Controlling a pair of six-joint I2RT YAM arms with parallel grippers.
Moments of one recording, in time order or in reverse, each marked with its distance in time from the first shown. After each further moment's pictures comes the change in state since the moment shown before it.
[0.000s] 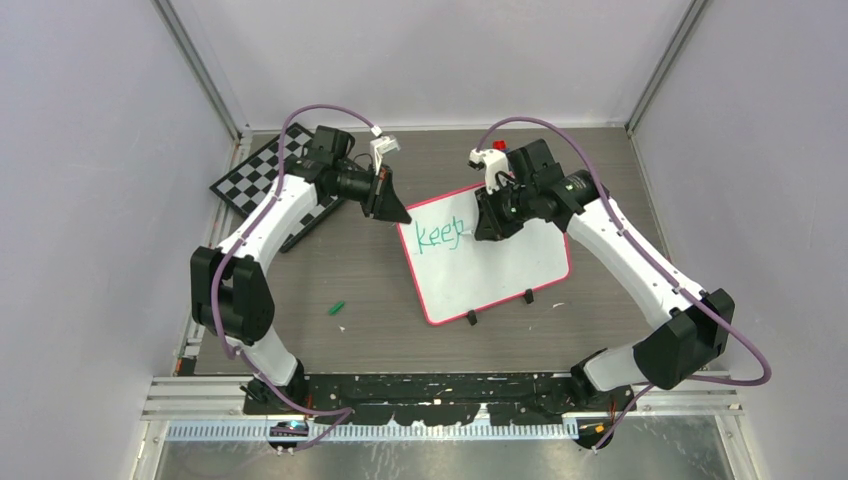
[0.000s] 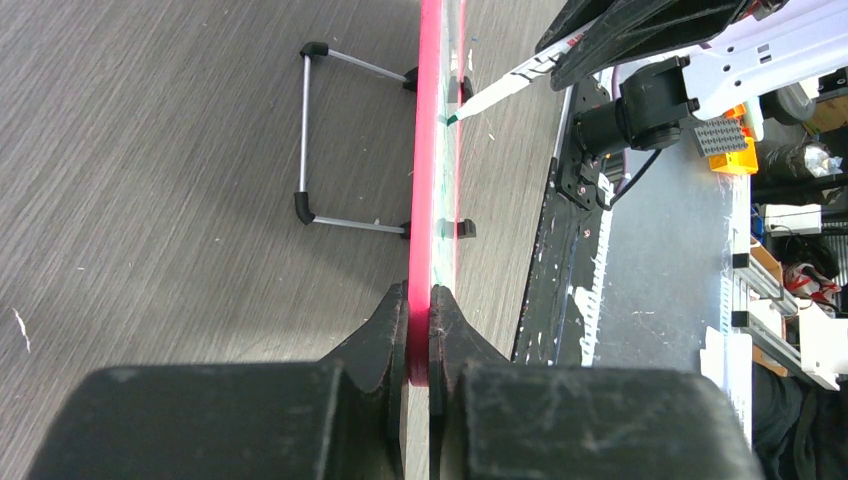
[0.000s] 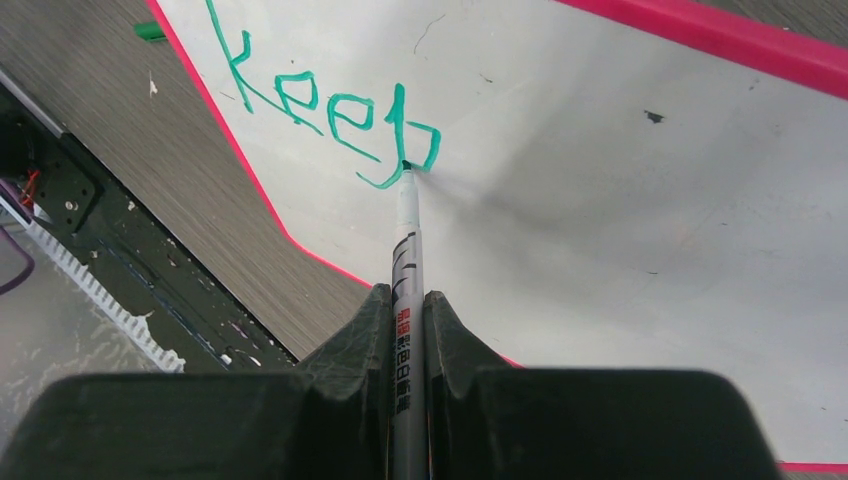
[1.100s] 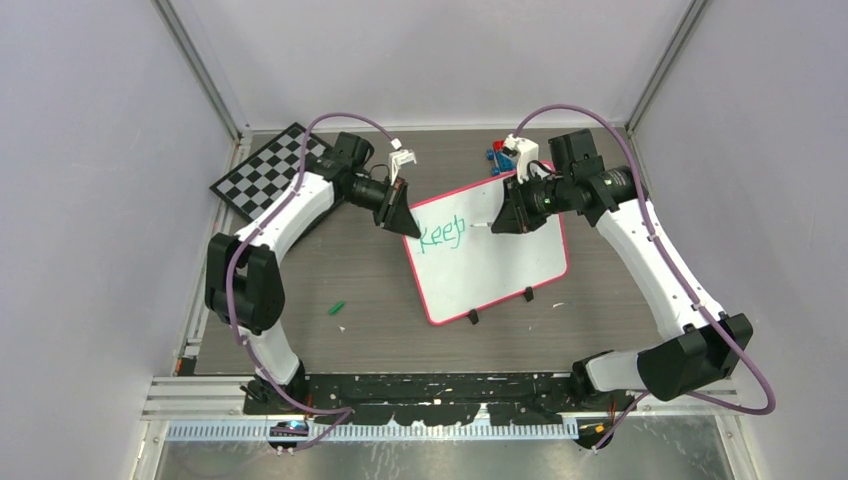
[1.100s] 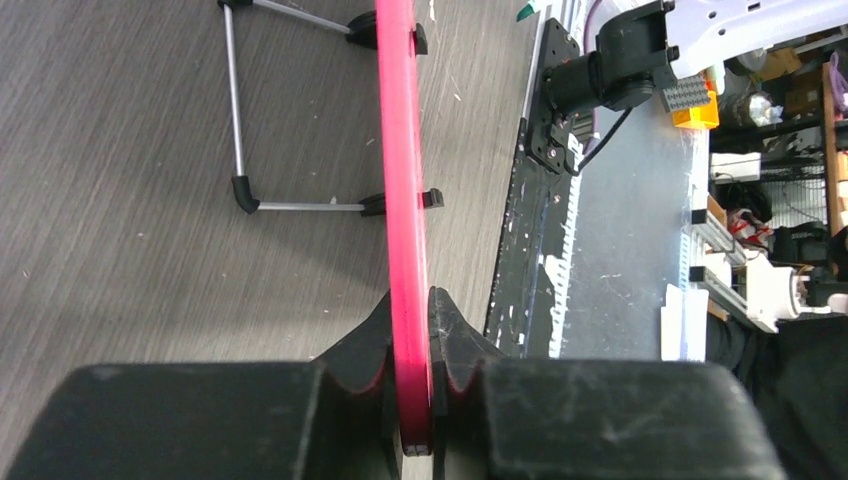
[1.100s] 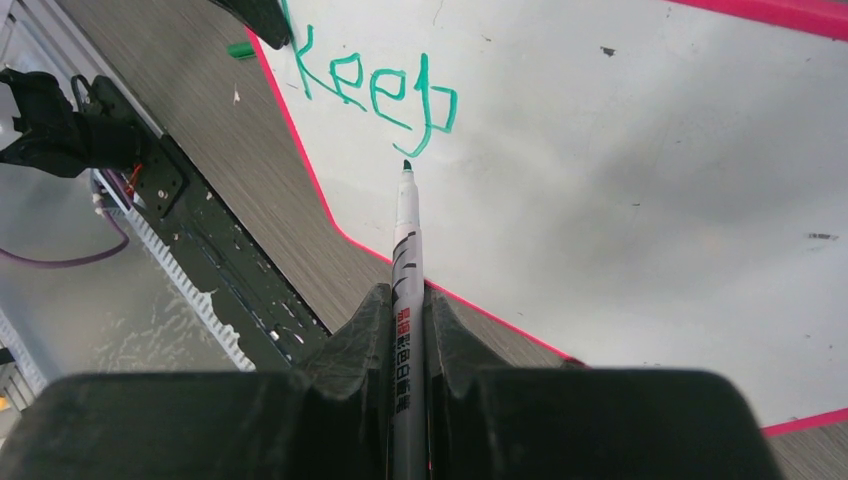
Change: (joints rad) left arm -0.063 0.075 0.026 -0.086 0.024 0.046; right arm -0.173 -0.066 0.029 -0.077 -0.241 -0.059
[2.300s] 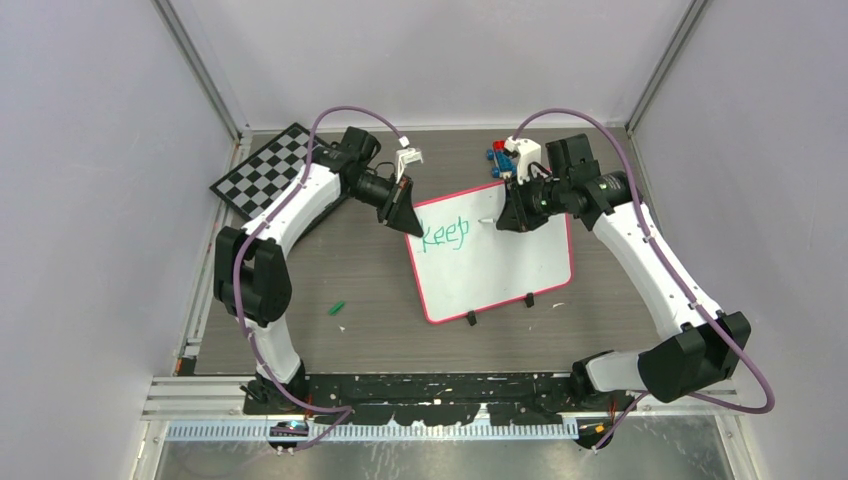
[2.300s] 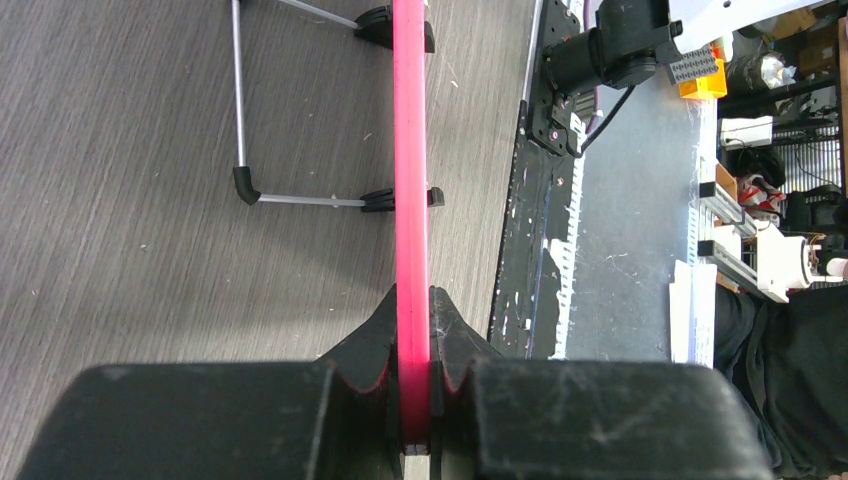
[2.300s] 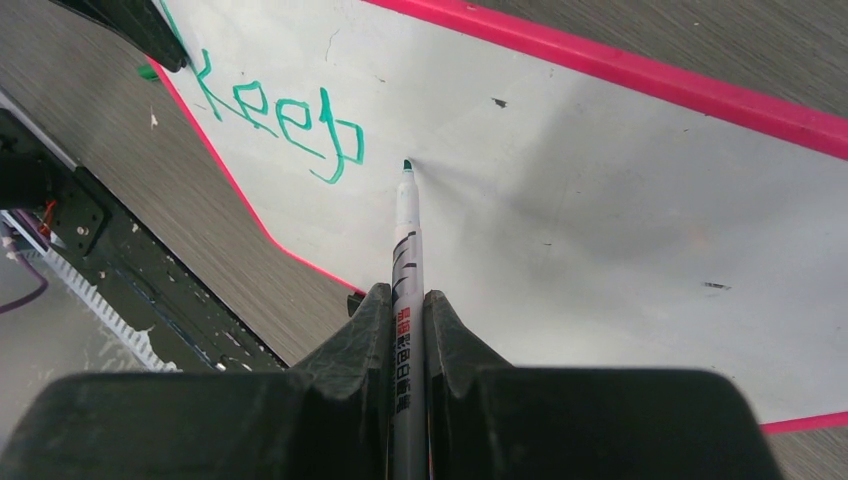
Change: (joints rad) left arm -0.022 0.070 0.119 -0.143 -0.005 0.109; right arm 0.000 -0.009 -0.060 0.070 0.134 0.009
